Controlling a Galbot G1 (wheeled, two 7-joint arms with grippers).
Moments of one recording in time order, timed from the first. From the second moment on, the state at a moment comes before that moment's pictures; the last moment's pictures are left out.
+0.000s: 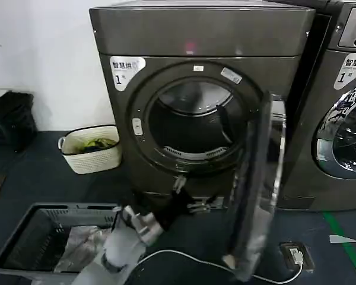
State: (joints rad) left arm 0.86 -1.24 0.01 -1.79 -0.28 -0.16 0.41; right arm -1.64 1.33 1.97 1.70 0.19 0.11 -0.06
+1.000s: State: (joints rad) left arm 0.53 -1.51 0.30 -1.46 -0.26 -0.18 0.41; right arm -1.71 1.33 2.16 1.64 0.24 0.00 0.16
